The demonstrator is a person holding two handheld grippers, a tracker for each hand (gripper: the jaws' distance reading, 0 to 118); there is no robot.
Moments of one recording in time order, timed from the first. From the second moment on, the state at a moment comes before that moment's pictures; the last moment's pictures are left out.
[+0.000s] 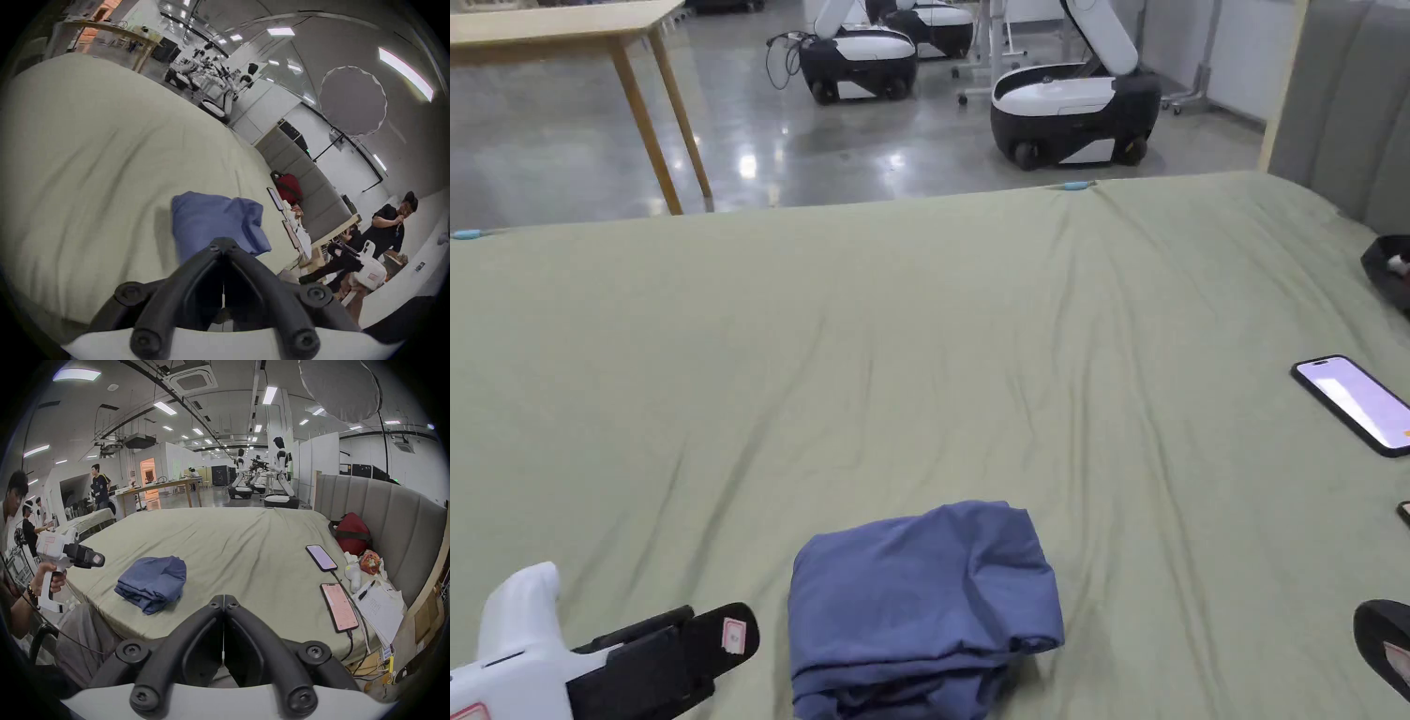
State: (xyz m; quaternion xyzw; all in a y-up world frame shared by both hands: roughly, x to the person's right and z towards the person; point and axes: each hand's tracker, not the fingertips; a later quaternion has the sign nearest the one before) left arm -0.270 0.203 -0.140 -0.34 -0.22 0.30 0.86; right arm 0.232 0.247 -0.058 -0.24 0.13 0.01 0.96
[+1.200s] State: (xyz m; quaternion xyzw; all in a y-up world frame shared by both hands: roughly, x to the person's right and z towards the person) left arm -0.302 0.221 -0.095 -0.28 -0.22 0.26 0.89; right arm 0.106 0.187 -0.233 -0.34 0.35 -0.07 0.87
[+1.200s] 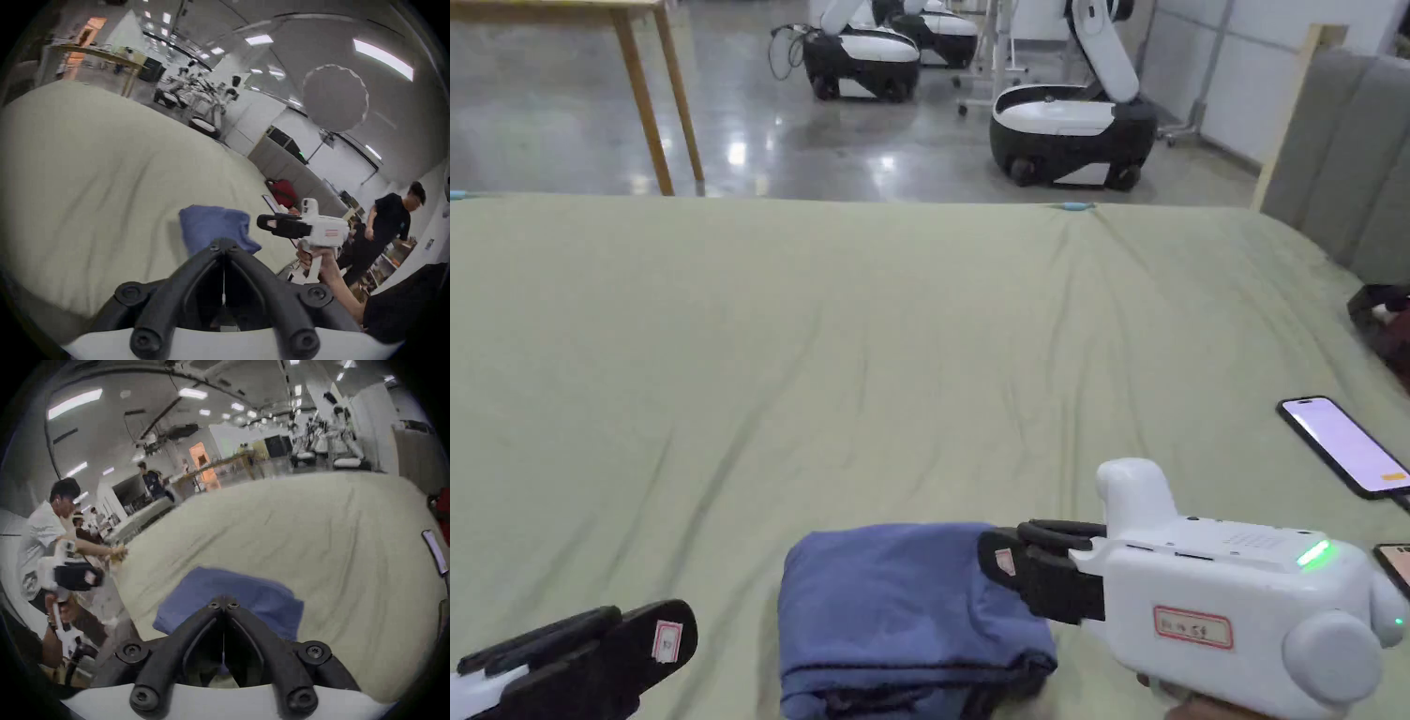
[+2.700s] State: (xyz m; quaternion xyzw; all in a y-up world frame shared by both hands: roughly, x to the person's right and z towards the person) left arm -0.423 0.107 -0.241 -0.40 -0.28 0.38 0.79; right arm 0.068 0.175 -0.220 -0.34 0.35 -0.08 0.87
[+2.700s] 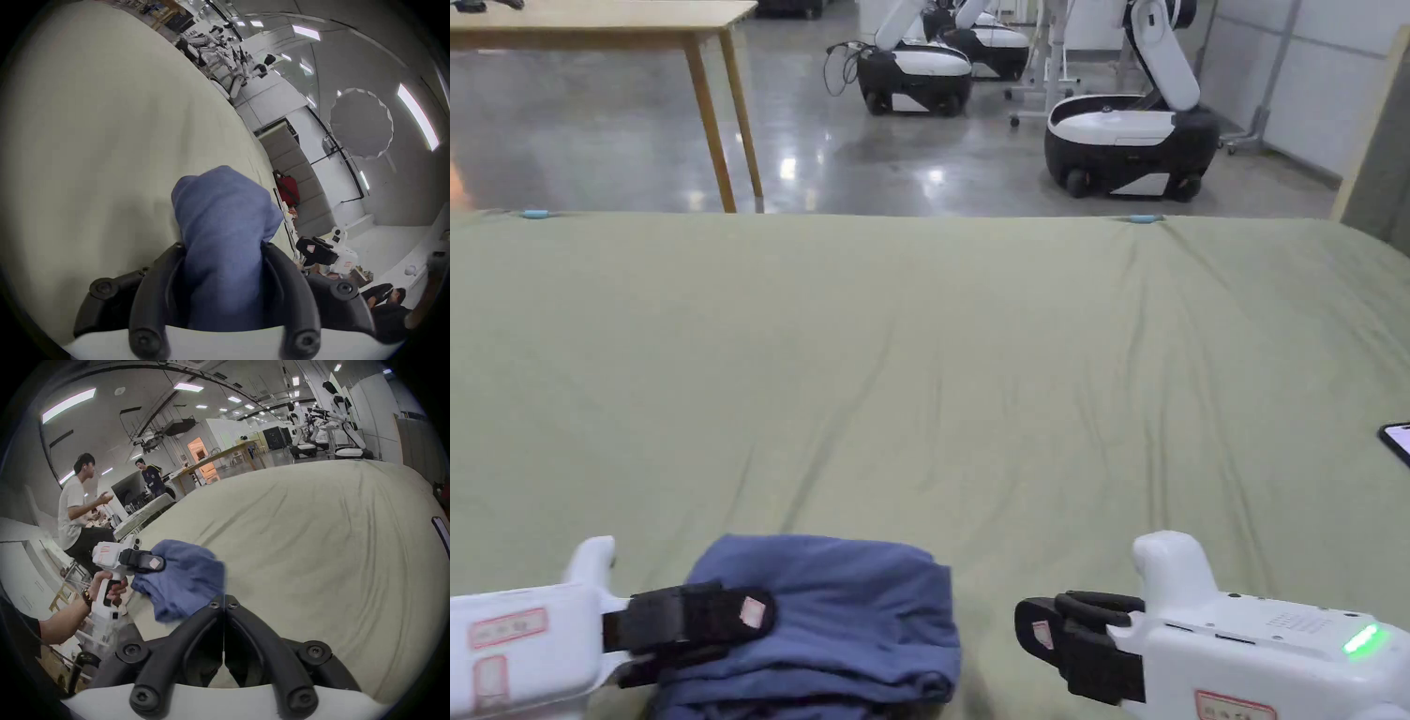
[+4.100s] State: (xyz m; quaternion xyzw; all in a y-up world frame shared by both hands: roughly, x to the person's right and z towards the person) left arm -0.344 0.221 -0.097 -0.16 0.03 0.07 0.98; right arm 0.095 0.223 -0.119 -0.21 0.15 0.06 0.96
